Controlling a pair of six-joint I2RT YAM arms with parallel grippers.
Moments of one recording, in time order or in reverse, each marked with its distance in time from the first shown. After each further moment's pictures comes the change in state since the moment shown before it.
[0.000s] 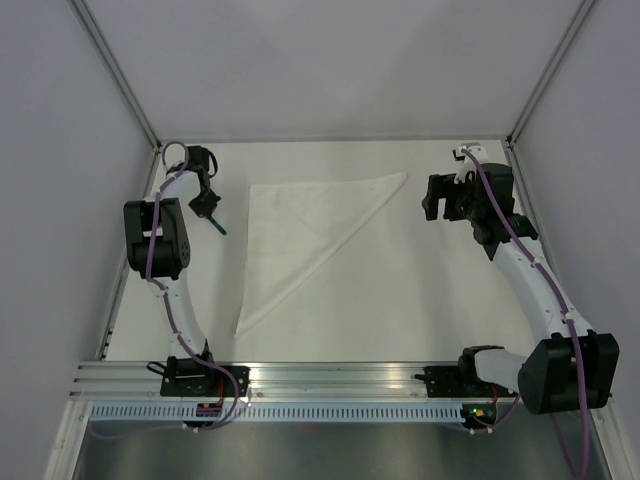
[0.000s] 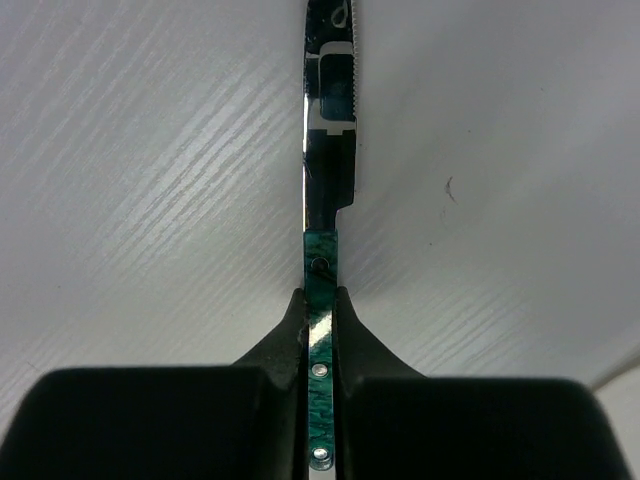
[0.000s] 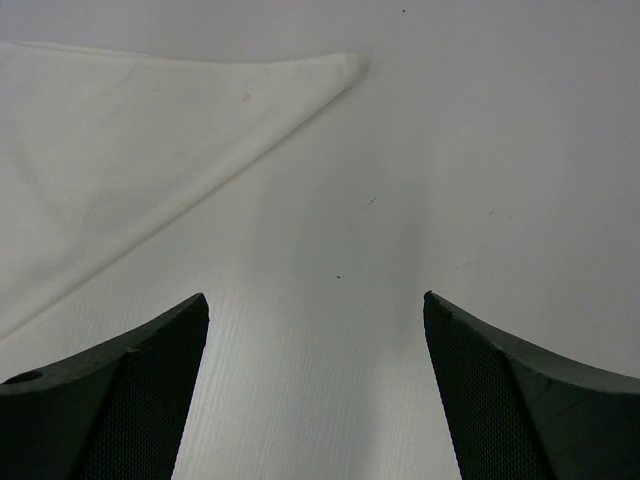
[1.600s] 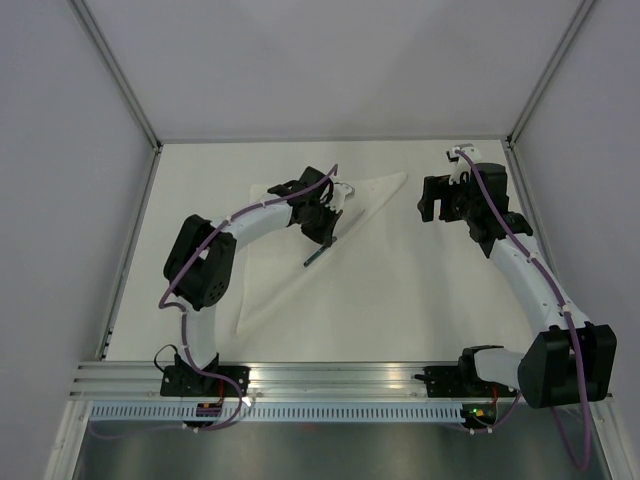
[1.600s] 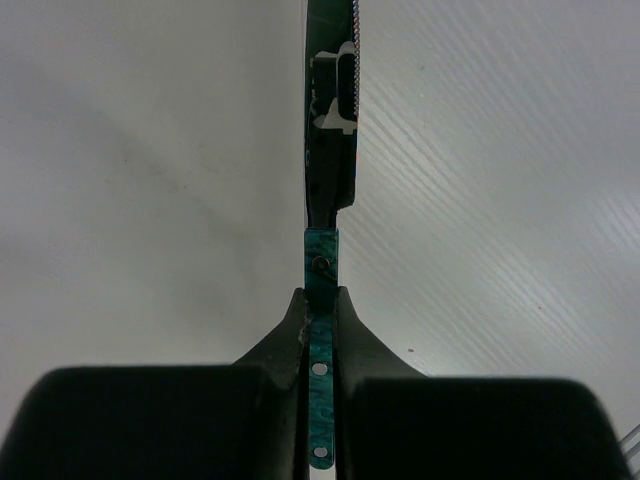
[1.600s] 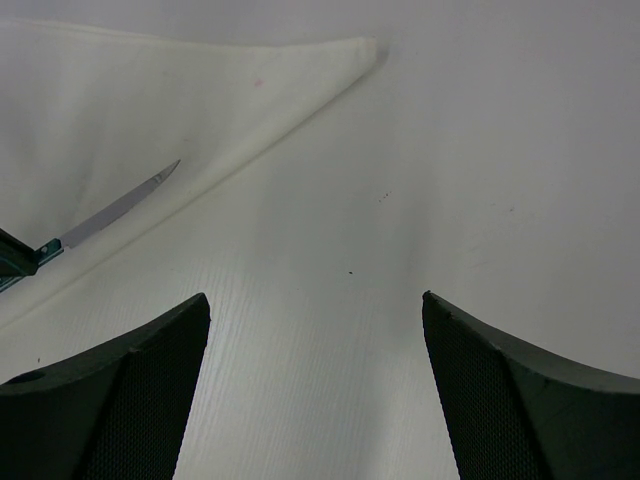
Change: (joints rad) left arm -0.664 -0.165 -0.127 0.067 0.600 0.726; right arm 0.020 0.032 0.003 -0.002 -0.010 0.000
